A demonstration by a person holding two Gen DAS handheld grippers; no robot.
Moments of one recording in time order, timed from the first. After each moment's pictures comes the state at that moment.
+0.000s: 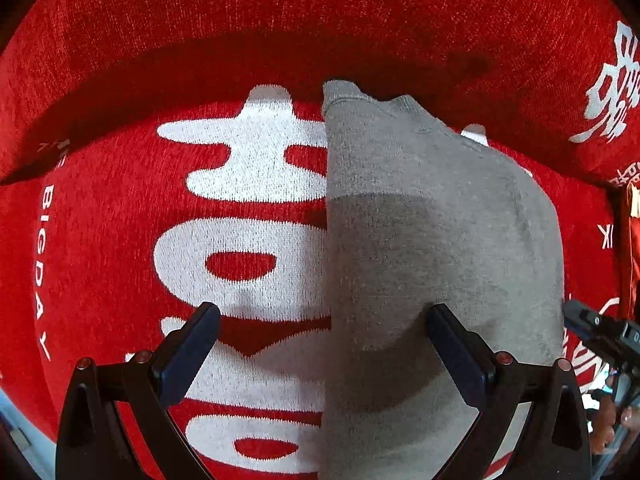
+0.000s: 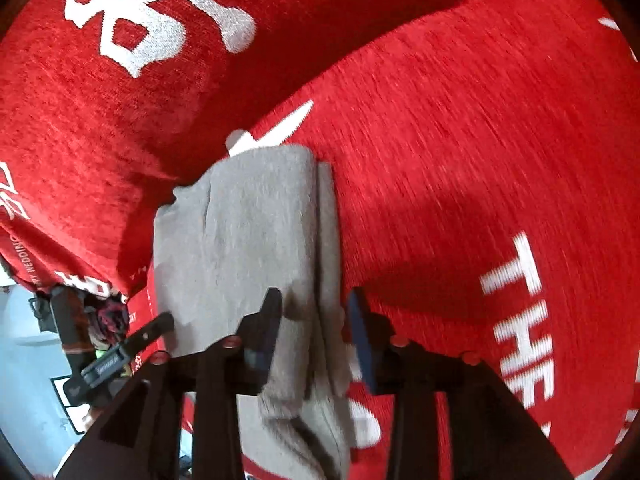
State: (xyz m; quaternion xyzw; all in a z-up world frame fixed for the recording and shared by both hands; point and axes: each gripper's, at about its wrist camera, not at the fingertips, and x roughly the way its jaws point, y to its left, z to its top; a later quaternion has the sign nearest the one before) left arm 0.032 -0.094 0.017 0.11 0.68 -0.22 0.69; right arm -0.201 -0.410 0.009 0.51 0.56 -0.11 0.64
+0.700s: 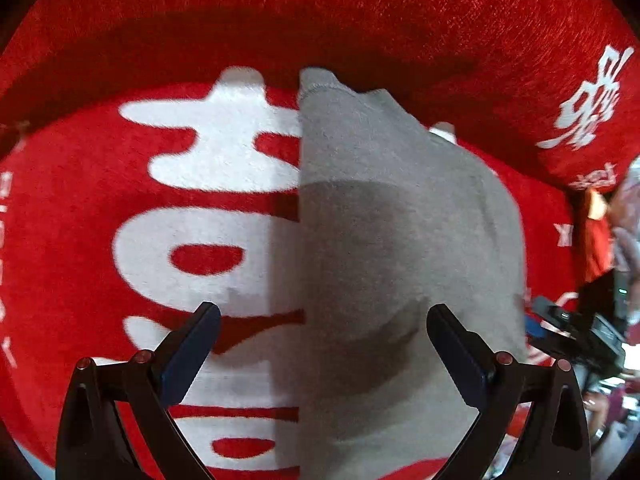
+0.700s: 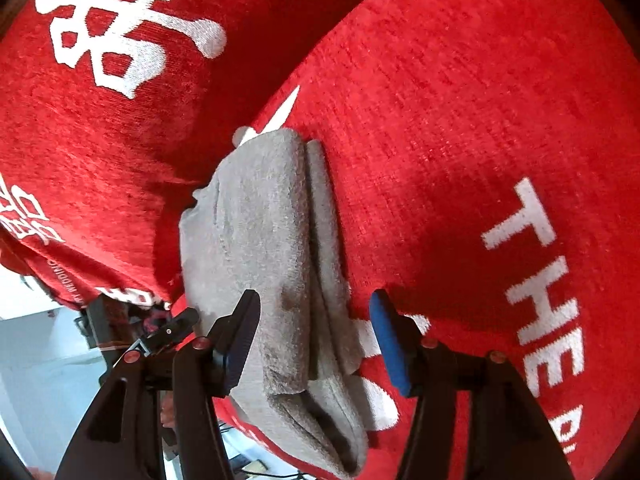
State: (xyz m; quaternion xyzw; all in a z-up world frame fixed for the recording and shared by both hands) left arm 0.047 -0.077 0.008 0.04 0.71 -0.29 0.64; right arm -0.219 -0.415 -0.008 0.60 0.52 -0.07 0.61
